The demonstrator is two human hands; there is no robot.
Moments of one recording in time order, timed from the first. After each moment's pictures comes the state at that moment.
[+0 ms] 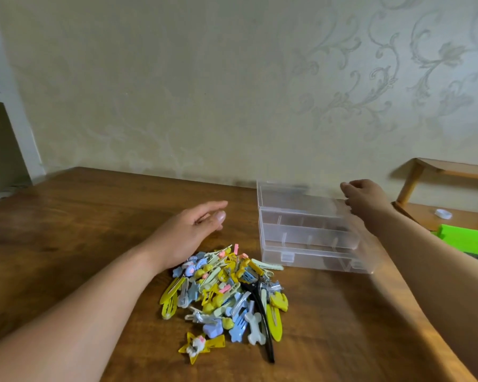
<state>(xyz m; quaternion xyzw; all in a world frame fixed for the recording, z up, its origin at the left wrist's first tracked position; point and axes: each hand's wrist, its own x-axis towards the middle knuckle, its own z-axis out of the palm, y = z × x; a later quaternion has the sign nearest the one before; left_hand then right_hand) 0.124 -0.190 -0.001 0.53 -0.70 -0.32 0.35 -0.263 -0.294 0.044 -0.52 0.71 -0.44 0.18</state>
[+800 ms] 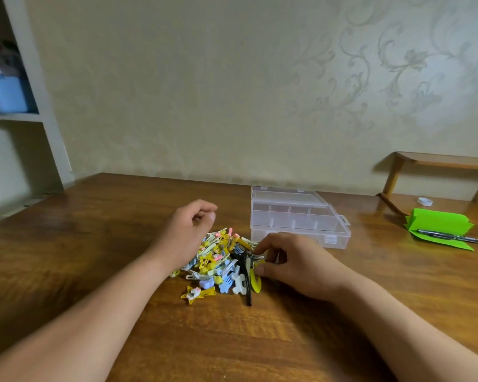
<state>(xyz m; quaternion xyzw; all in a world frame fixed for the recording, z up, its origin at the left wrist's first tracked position) 0.096 -0.122 0.002 0.55 -0.67 -0.19 0.45 -0.173 -0.096 0.022 -0.83 0.48 -0.18 0.19</state>
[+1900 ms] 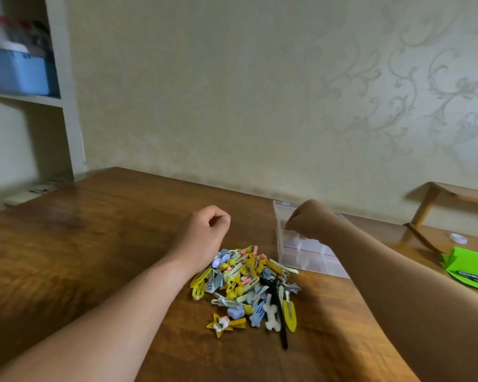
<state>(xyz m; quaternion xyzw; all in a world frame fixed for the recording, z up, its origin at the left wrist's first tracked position) 0.113 -0.148 0.001 0.59 -0.60 -0.24 0.49 -0.129 -0.268 0.044 -0.70 0.69 -0.15 0.14</state>
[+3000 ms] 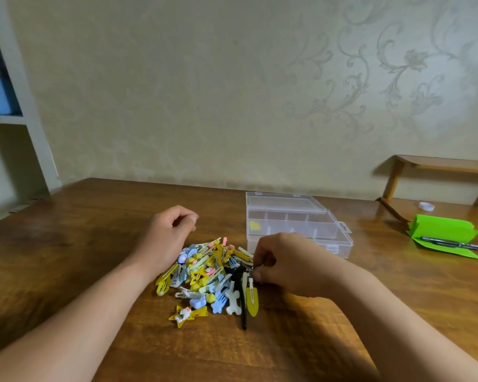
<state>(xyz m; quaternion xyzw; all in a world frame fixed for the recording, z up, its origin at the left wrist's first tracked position) 0.110 -0.143 0.000 0.59 -0.61 -0.23 0.48 -0.158 -0.115 0.042 -0.83 0.52 -0.09 0.16</state>
